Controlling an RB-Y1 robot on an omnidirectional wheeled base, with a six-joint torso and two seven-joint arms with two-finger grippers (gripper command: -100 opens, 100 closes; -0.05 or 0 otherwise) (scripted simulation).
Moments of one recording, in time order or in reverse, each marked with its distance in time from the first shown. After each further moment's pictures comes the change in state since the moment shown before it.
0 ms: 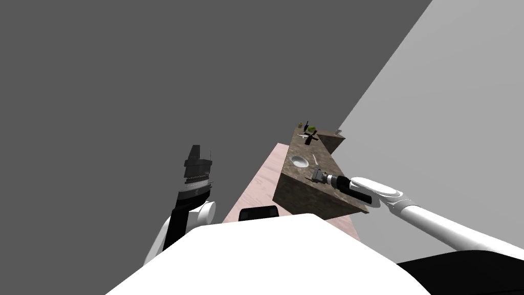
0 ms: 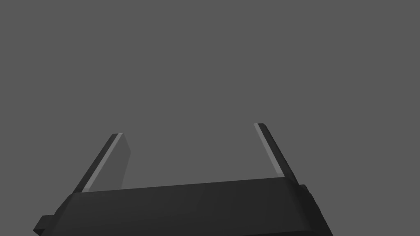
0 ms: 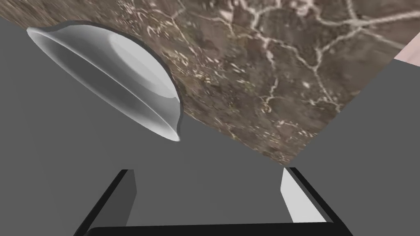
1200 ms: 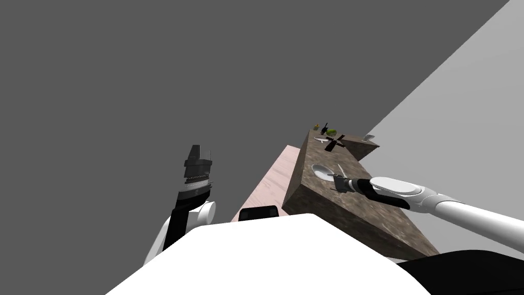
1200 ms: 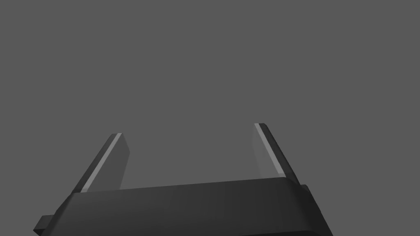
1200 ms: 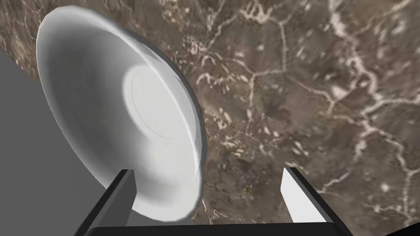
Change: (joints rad) left arm 0.000 0.000 0.000 0.000 0.000 0.000 0.000; right arm 0.006 -0.238 0.159 0.239 0.208 0.005 0.039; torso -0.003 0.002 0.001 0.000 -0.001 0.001
